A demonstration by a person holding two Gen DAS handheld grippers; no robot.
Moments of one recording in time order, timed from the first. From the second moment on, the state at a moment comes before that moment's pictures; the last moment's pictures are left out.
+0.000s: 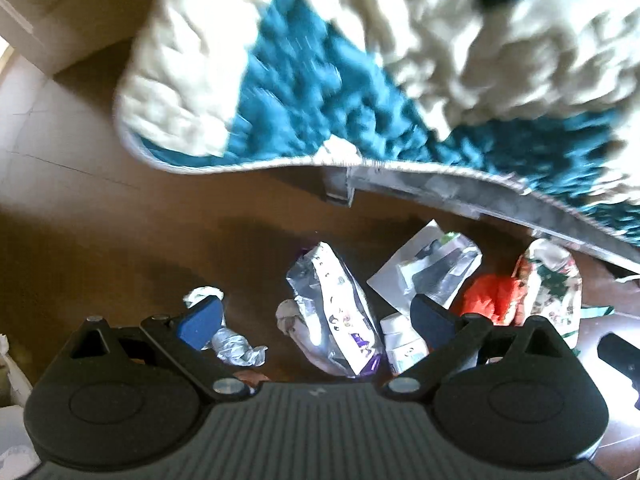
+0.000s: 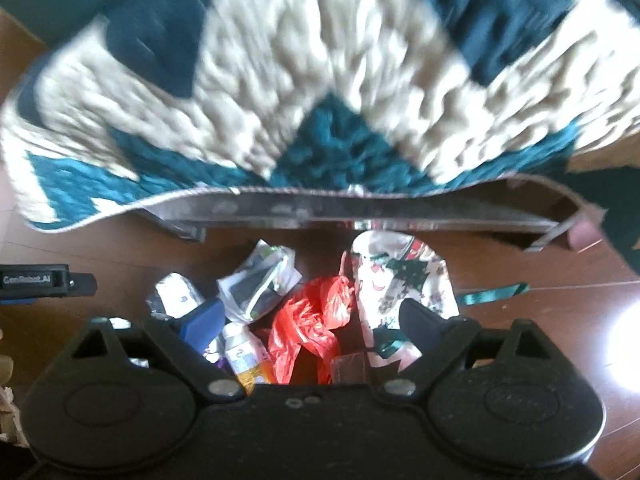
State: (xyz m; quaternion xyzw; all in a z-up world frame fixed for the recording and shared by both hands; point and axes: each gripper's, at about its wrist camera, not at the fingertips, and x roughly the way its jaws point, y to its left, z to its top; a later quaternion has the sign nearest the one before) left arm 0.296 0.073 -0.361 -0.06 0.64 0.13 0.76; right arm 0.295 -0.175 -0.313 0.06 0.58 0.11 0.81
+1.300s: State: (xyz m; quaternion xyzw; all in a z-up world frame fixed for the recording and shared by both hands) left arm 0.349 0.120 -0.563 -0.09 0.73 0.10 0.67; right arm 0.367 -0.139 -0.534 0.11 0.70 0.00 0.71
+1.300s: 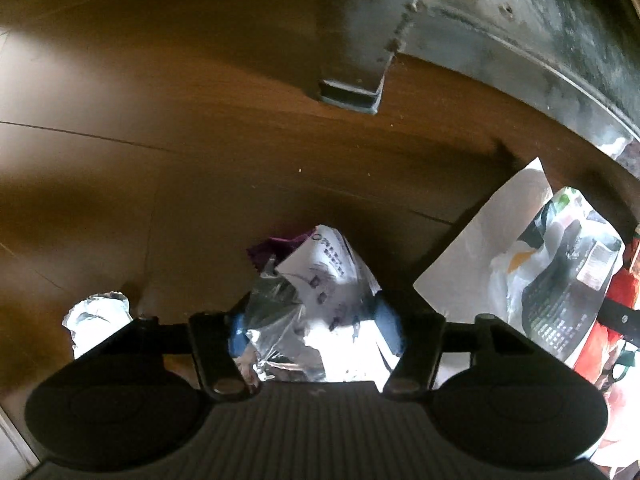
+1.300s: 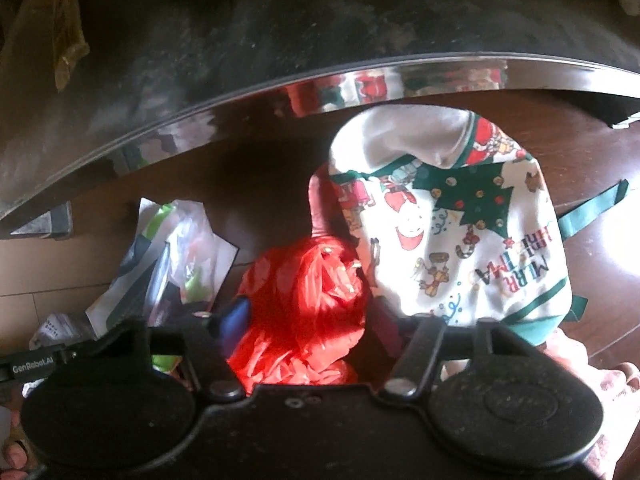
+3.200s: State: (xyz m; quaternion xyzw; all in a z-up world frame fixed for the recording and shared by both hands) left arm 0.188 0.044 -0.055 -0.11 0.41 0.00 0.90; right arm 0.161 -0.172 -0.047 -0.01 0.36 0.16 0.92
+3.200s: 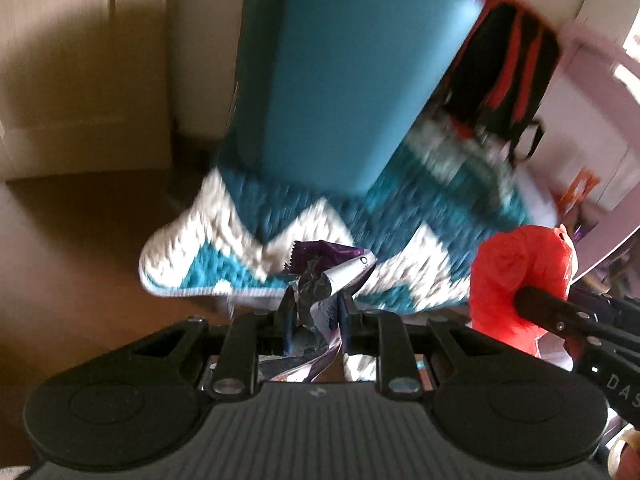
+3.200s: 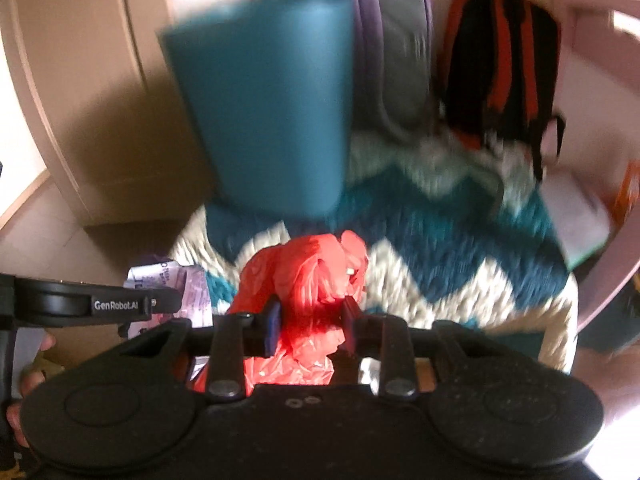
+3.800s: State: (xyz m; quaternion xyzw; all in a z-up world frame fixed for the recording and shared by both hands) left arm 0.218 0.046 0.171 -0.10 0.20 -0.02 0.97; right arm 0.191 -0.157 0.152 -0.04 0.15 0.17 0.97
